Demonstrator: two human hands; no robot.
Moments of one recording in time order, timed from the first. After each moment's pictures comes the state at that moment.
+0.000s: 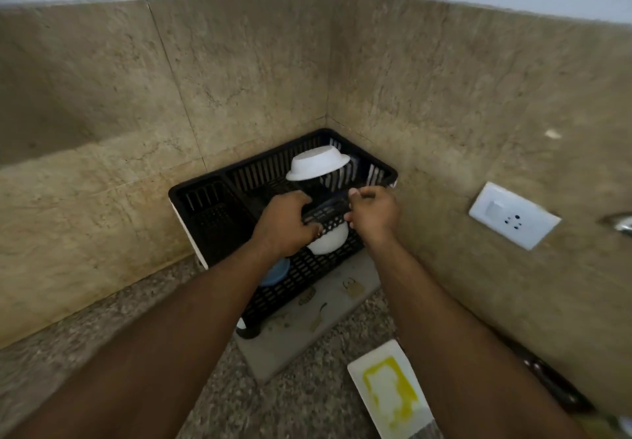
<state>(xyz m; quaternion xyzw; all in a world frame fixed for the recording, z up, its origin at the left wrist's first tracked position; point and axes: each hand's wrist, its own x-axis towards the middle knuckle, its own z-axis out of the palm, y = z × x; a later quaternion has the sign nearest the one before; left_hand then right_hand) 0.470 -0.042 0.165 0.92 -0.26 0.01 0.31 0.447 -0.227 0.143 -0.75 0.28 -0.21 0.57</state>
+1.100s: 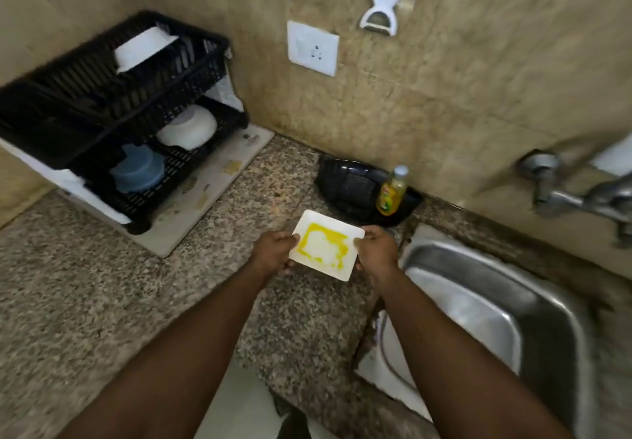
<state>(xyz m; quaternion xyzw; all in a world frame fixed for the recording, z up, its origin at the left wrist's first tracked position) 0.135 -0.131 -0.013 0.79 -0.06 -0.39 0.48 -0.003 -0.299 -0.010 -0.62 0.57 -0.10 0.53</state>
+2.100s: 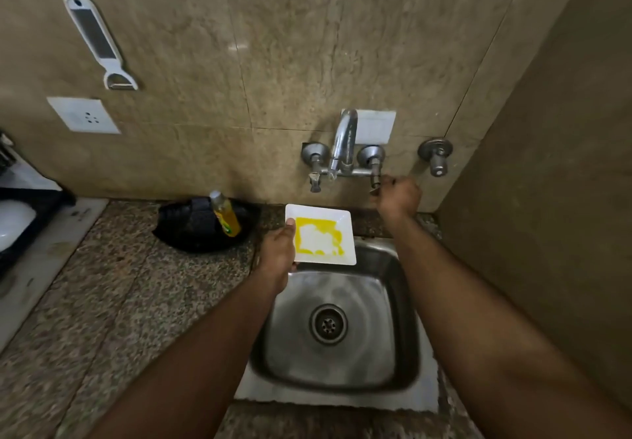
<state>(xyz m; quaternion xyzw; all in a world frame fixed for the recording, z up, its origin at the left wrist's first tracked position) -0.137 -0.369 0.054 0.68 -0.12 -0.45 0.57 -0.299 -0.538 0.113 -0.60 0.67 -0.35 0.28</state>
